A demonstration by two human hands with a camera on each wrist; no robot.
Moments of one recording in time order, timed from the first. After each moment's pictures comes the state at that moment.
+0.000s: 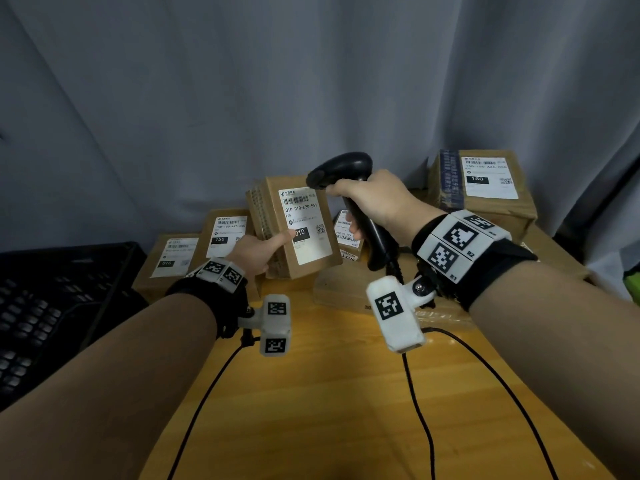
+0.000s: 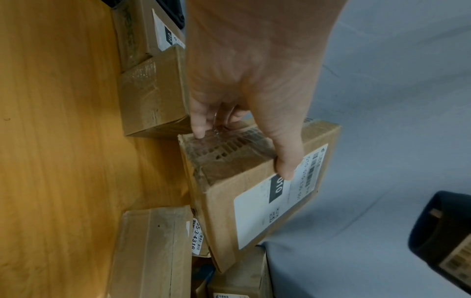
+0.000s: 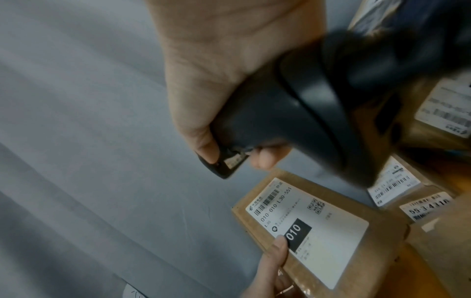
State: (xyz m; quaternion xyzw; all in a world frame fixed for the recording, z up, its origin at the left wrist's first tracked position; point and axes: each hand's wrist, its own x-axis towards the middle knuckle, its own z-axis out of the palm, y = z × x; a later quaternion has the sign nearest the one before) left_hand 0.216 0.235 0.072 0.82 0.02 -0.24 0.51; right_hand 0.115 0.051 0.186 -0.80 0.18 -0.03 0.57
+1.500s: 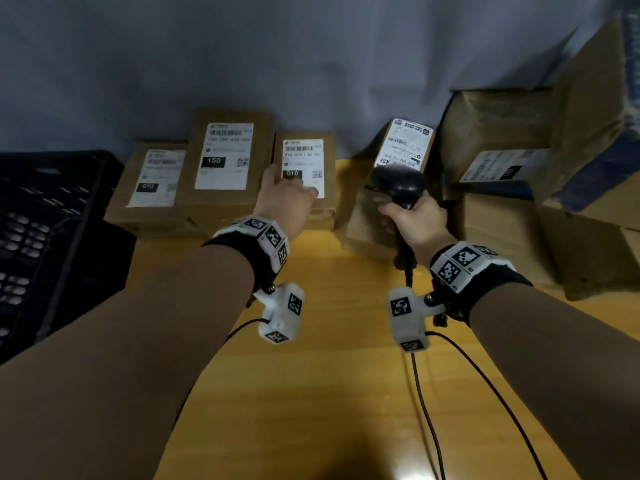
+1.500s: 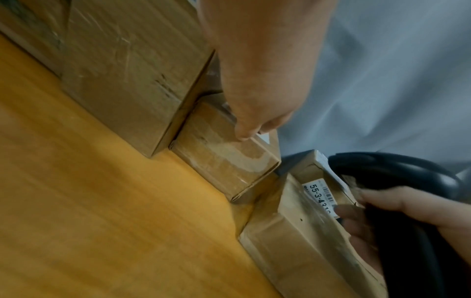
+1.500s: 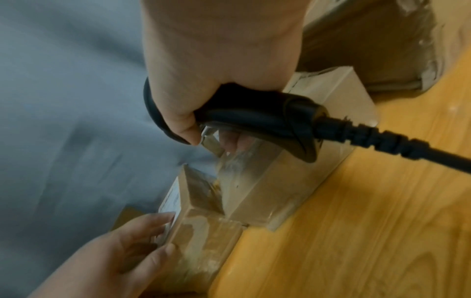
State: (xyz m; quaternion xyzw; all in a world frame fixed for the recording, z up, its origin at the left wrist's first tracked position) left_hand 0.279 0.206 -0.039 0.93 -0.34 -0.06 -0.15; right_hand 0.182 0.027 -0.041 -0.73 0.34 -0.03 0.59
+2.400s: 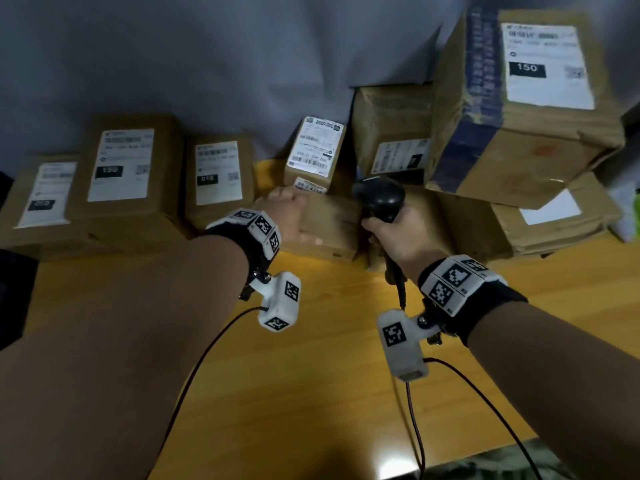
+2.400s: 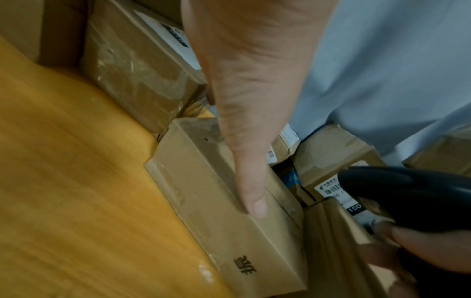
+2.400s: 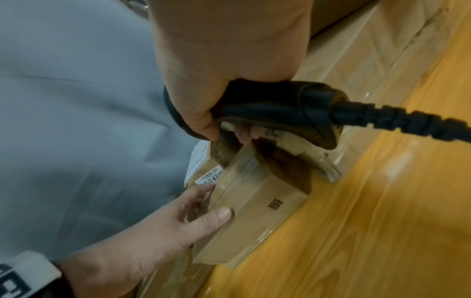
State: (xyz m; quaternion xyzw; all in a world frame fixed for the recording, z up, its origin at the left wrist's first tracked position) left_hand 0.248 0.101 -0.055 0.89 -0.37 -0.25 -0.02; right_hand 0.107 -0.052 -0.028 -0.77 0.37 -0.03 0.52
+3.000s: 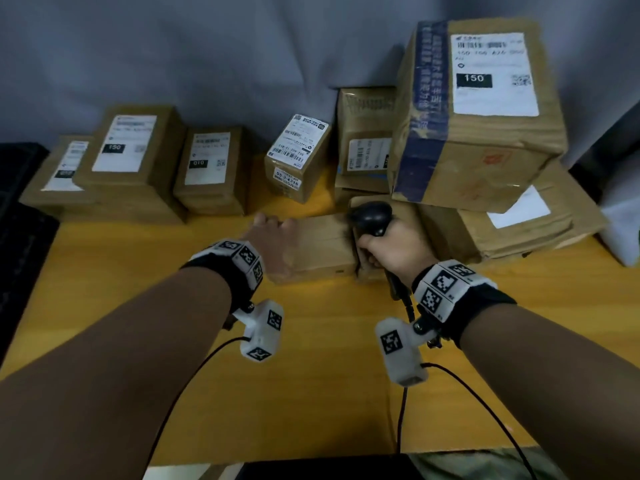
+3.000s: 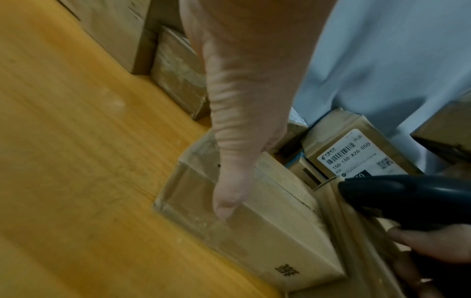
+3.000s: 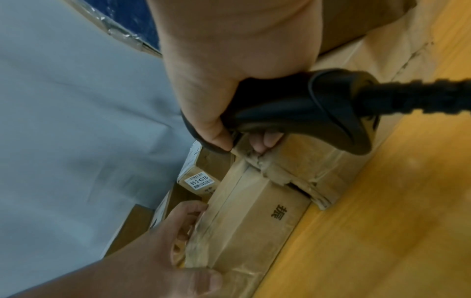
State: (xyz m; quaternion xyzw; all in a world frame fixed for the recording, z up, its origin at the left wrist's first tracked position) left_hand 0.146 0.082 -0.044 0.91 -0.28 -0.27 -0.12; right_hand 0.058 -0.116 -0.042 -0.83 0.30 0.09 0.46
